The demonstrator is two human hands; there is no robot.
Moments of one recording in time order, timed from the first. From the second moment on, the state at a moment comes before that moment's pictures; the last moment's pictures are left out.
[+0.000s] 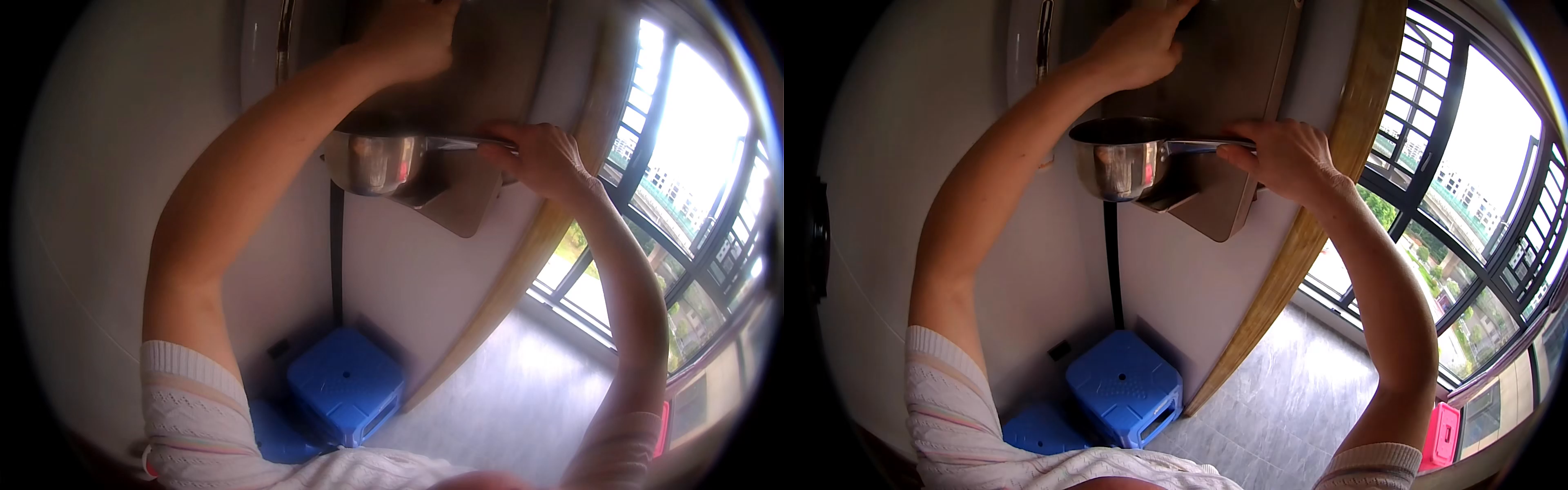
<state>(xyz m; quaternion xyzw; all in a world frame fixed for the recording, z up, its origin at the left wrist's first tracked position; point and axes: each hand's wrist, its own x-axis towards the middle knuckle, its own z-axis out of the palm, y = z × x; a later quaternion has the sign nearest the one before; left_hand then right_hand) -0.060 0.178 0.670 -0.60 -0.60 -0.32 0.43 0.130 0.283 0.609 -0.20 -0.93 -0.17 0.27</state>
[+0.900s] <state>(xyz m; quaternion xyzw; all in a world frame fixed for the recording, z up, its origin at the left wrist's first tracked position) -0.054 0.210 0.671 -0.63 -0.58 -0.32 0.42 0.131 0.284 0.608 -0.21 -0.92 -0.17 0.27</state>
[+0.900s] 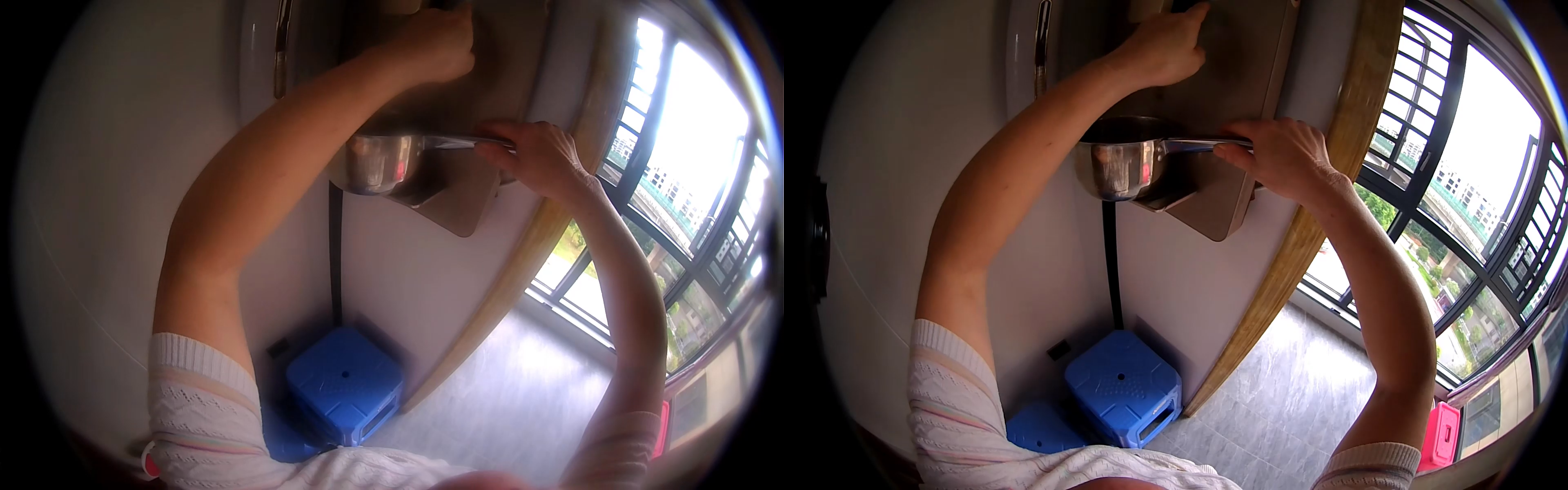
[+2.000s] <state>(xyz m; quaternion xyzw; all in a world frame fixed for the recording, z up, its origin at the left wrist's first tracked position) -0.048 0.230 0.681 -0.58 -0.63 -0.38 0.36 0.132 0.281 0.609 -0.22 -0.92 -0.16 0.27</state>
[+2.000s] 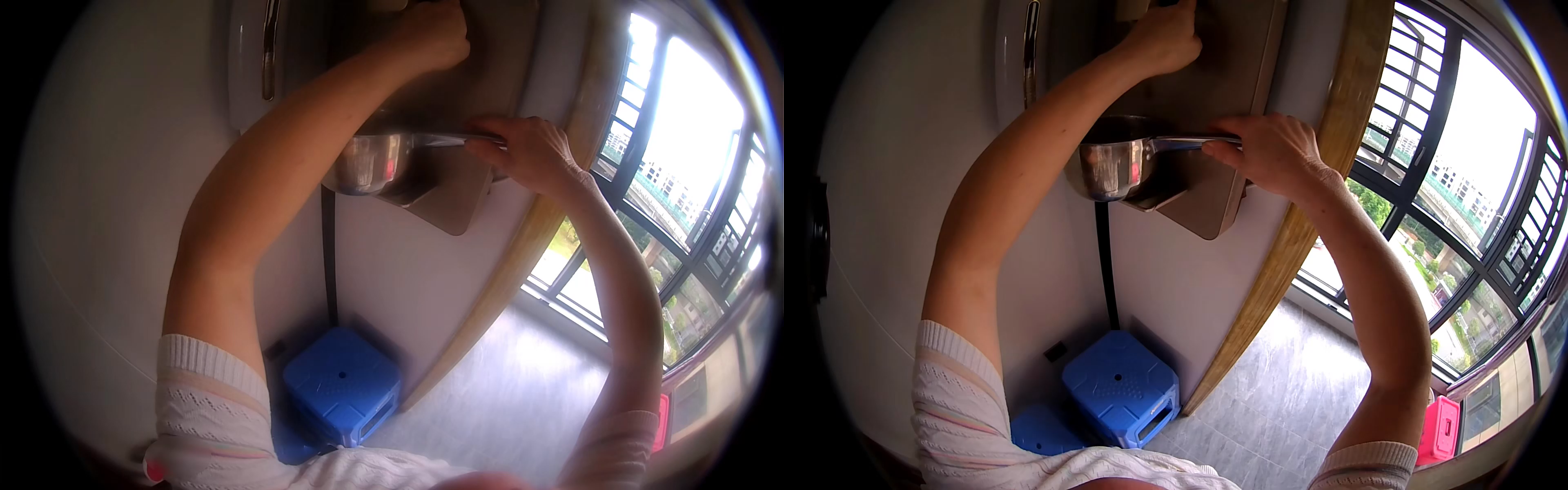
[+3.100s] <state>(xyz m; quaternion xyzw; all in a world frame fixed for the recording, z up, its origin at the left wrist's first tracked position) -0.020 0.217 0.664 -0.63 -0.48 -0.42 0.44 0.132 0.278 0.610 -0.23 -0.93 -0.15 0.26</state>
